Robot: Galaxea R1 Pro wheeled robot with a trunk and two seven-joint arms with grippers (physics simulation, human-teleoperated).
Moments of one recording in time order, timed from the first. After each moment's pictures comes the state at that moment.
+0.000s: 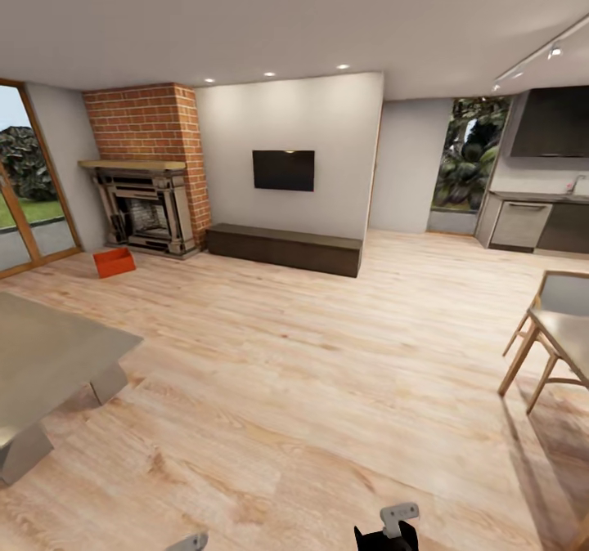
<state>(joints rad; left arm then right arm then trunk) -0.07 -0.15 0.15 -0.74 0.08 0.06 0.25 -0.24 0.07 -0.04 -0.54 0.18 -0.05 0.05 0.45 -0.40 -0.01</state>
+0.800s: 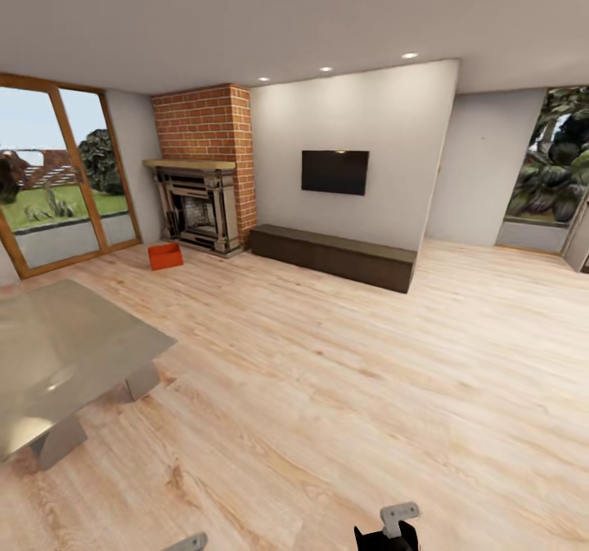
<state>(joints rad) -0.07 -0.15 0.15 -0.74 0.08 0.06 0.25 -0.24 0.07 -0.04 -0.54 0.18 -0.05 0.05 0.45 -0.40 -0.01</state>
